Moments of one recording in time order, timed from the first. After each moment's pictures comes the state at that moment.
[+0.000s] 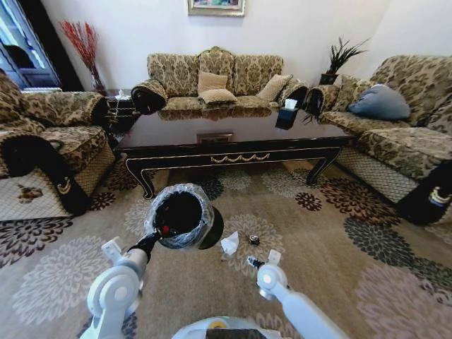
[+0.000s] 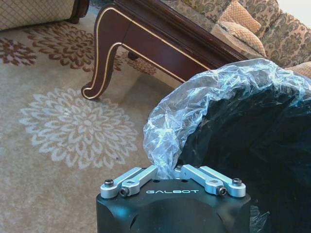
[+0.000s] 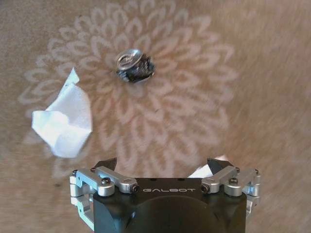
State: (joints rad) left arm 1.47 -1.42 -0.63 -2.39 -1.00 0.66 -0.63; right arm -1.15 1.17 0.00 1.71 1.34 -0.31 1.10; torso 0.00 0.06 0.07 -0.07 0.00
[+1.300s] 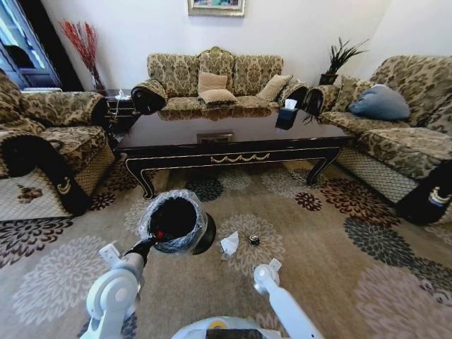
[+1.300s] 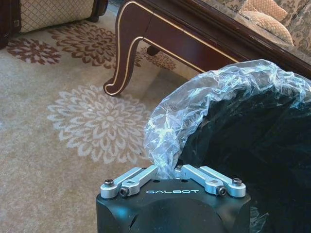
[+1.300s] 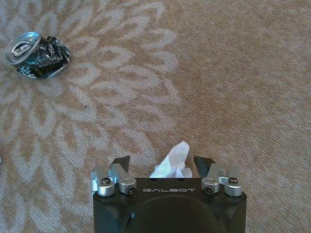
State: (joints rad) left arm 1.49 -1.43 -0.65 -2.34 -0.94 0.66 -0.63; right arm -1.16 1.33 0.17 1.42 1.27 -0.21 1.05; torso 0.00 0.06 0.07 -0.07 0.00
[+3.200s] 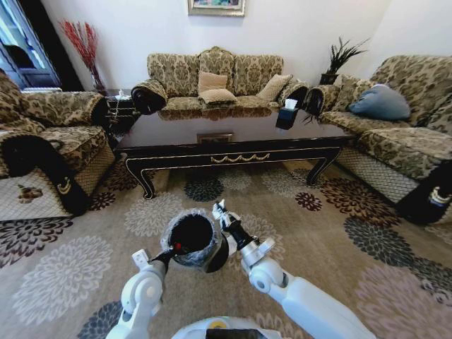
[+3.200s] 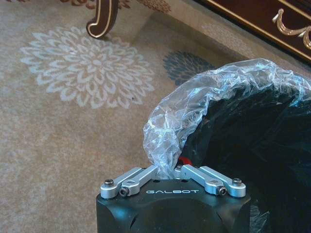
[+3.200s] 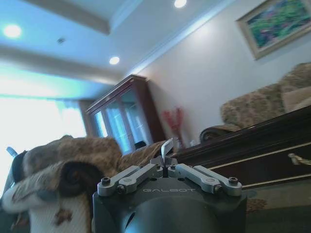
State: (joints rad) left arm 1.48 -1.47 -0.47 -2.14 -0.82 0.63 -0.58; right arm -0.93 0.94 -0.38 1.85 0.75 0.50 0.04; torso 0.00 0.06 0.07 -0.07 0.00
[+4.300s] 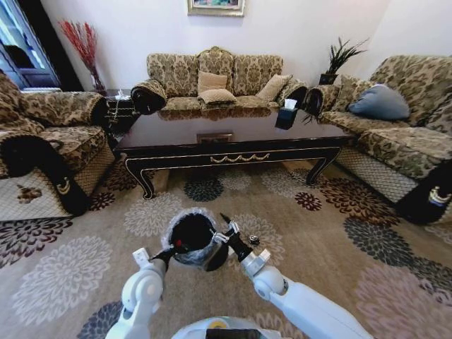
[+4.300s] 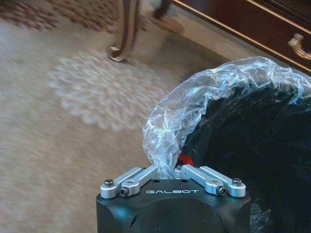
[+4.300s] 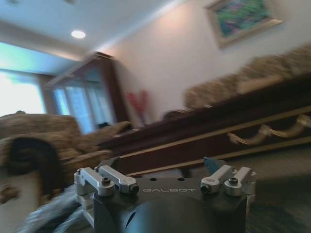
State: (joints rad) left arm 1.48 -1.42 -0.58 -2.16 -0.85 0.63 -0.59; right arm -0.99 0.94 -0.27 1.77 0.77 0.42 0.11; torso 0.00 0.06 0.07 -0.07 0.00
